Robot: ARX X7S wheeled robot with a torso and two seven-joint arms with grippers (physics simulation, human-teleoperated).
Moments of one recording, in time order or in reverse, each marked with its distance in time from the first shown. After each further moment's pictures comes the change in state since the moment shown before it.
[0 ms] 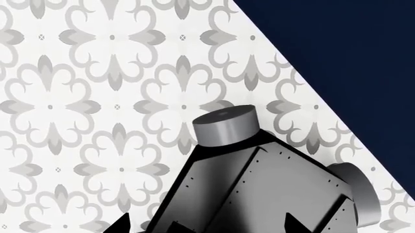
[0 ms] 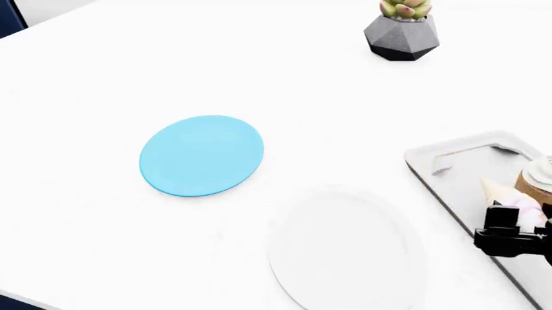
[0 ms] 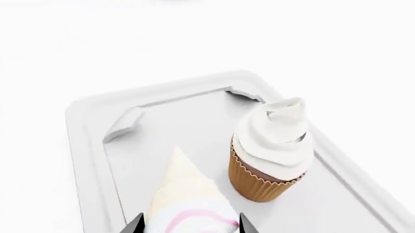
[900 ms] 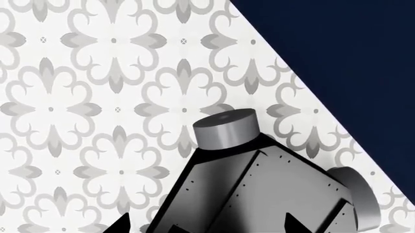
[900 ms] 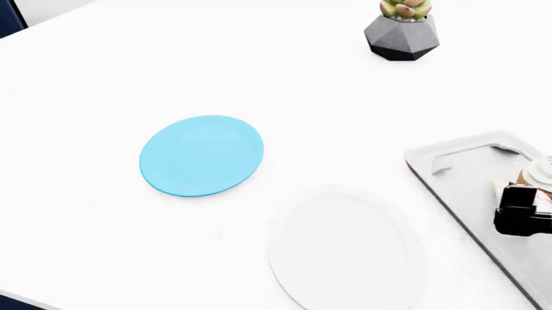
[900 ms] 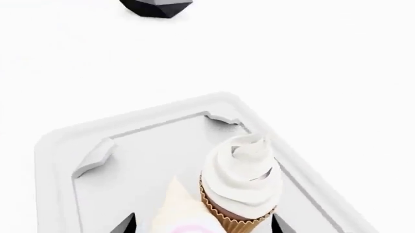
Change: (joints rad) left arm 0.005 -0.002 -0.009 0.000 -0.001 0.017 0.006; right arm 0.016 0.000 0.054 0.116 -0.011 0.025 -0.097
